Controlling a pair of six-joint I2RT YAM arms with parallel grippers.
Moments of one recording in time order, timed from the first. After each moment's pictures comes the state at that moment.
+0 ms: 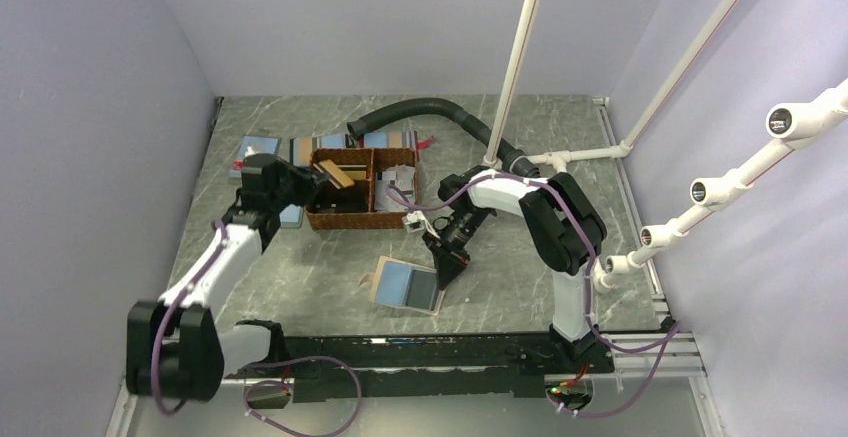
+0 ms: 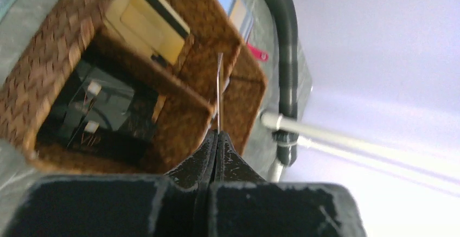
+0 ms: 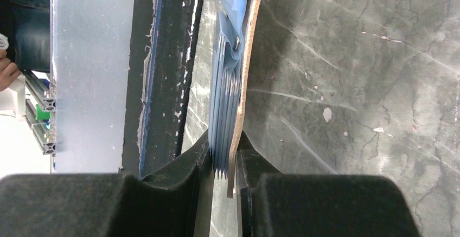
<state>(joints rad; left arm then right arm) -0.14 1.08 0.65 -0.03 0.15 -1.14 0.62 1.99 1.25 -1.11 -1.00 -1.04</state>
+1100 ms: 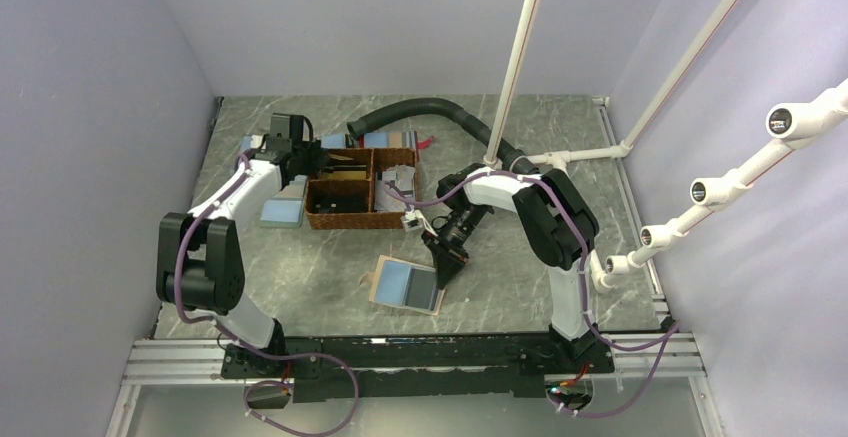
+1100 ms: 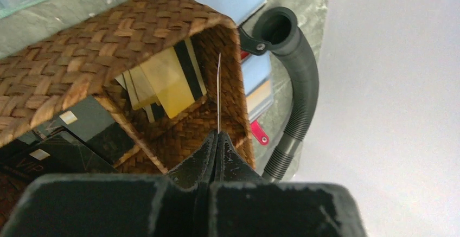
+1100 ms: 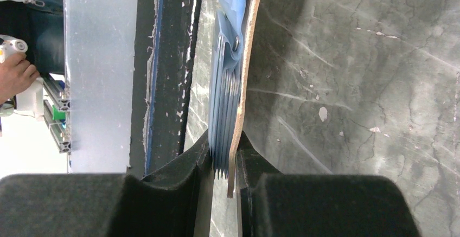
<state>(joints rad) -0.14 1.59 1.13 -0.33 -0.09 -1.55 0.62 2.04 1.30 -1.16 -1.00 -1.04</state>
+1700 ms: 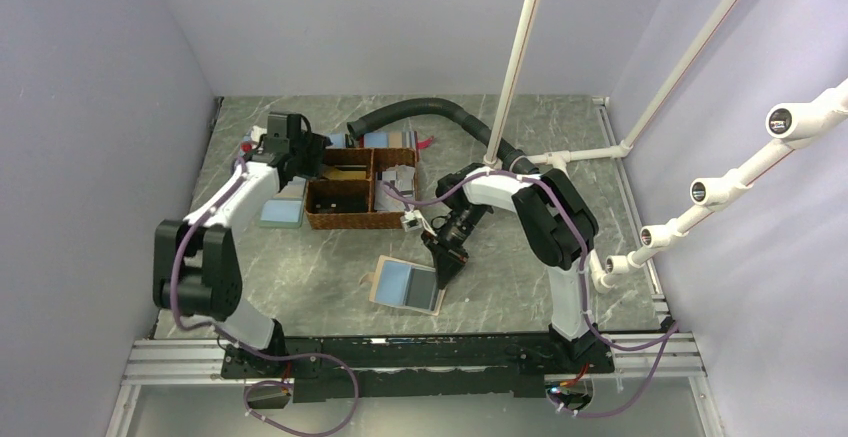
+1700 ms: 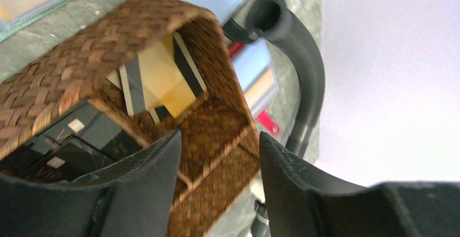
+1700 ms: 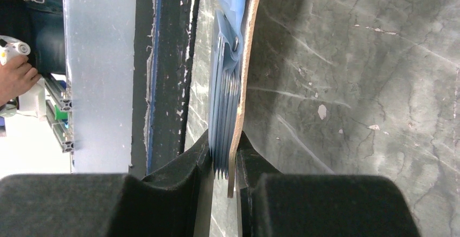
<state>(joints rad) -0.14 1.60 1.13 -0.30 -0.09 -1.45 0.62 2.04 1.30 -1.17 -0.99 -1.02</state>
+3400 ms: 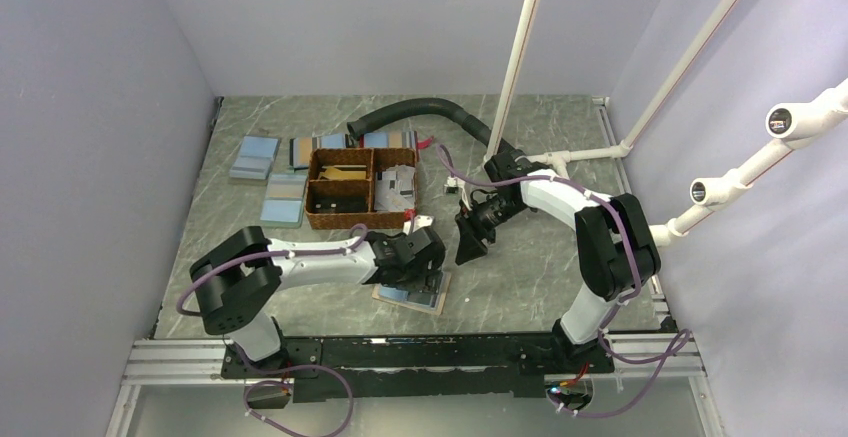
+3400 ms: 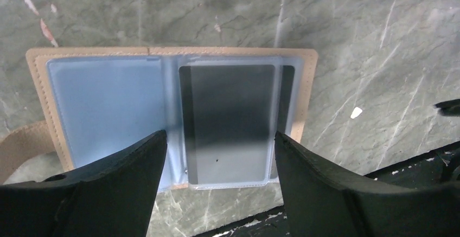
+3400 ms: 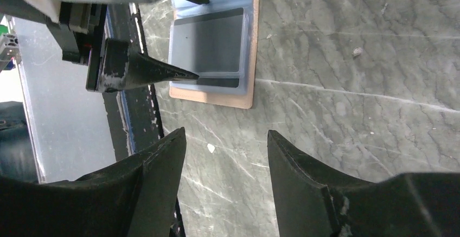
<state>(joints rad) -1.10 1.61 0.92 -0.41 -0.19 -0.87 0.38 1.70 1.06 -0.82 -0.93 -0.64</state>
